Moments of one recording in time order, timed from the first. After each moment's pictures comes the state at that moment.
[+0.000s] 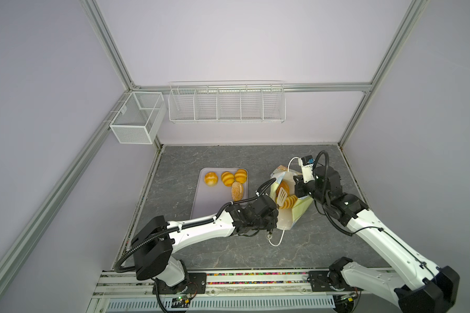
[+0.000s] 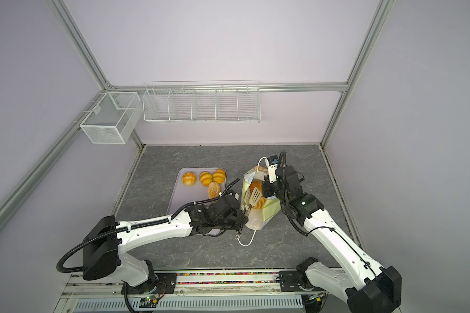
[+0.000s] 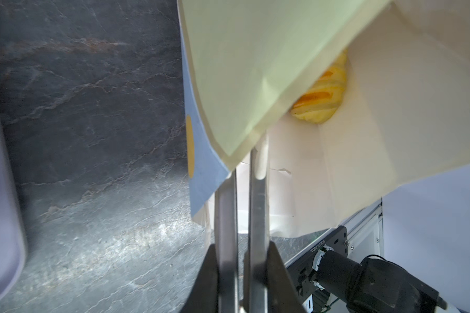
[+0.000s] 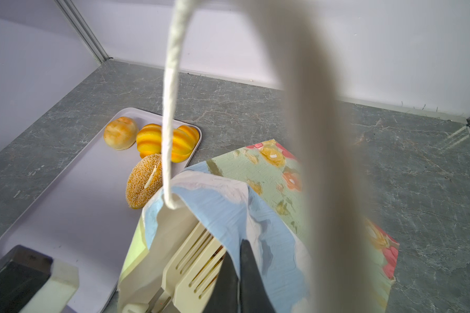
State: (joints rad) left arm -1.15 1.54 1.07 -0.36 0.00 -1.03; right arm 0.51 1.07 0.96 -0.40 0.09 0.13
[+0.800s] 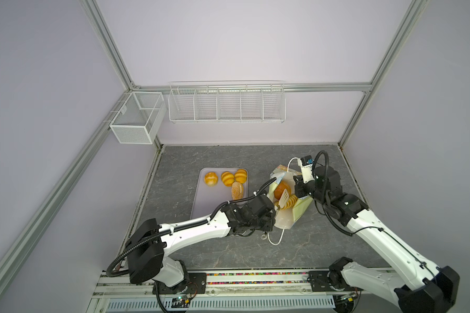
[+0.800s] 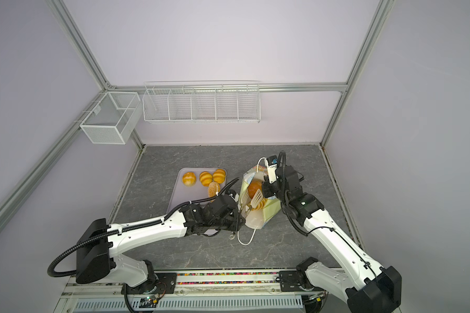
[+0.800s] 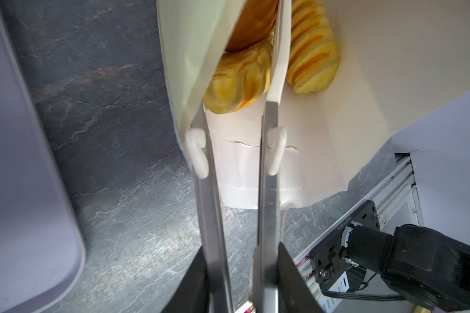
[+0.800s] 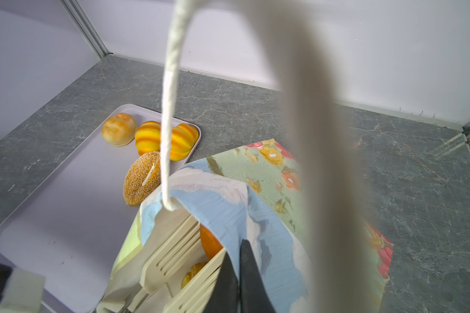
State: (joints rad) left arm -1.15 1.47 1.08 -0.45 -0.01 -0.81; right arm 0.51 1.07 0.96 -0.40 0.09 0.11
